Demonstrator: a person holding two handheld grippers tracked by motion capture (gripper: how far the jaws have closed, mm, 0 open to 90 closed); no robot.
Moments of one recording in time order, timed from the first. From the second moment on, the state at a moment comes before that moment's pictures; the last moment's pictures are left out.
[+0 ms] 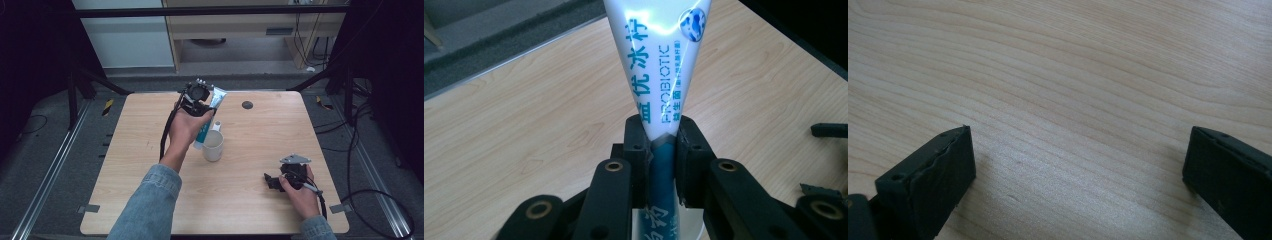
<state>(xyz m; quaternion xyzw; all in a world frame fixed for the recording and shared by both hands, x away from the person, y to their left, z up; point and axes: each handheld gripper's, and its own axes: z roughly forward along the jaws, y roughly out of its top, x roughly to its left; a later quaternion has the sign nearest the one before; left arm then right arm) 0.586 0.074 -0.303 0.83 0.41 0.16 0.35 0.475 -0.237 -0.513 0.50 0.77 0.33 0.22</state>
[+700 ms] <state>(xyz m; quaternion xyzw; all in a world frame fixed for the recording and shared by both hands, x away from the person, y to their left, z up) 0.584 0.060 -0.299 0.82 0.40 0.19 0.37 0.475 -0.237 -0.513 0.50 0.77 0.33 0.22</state>
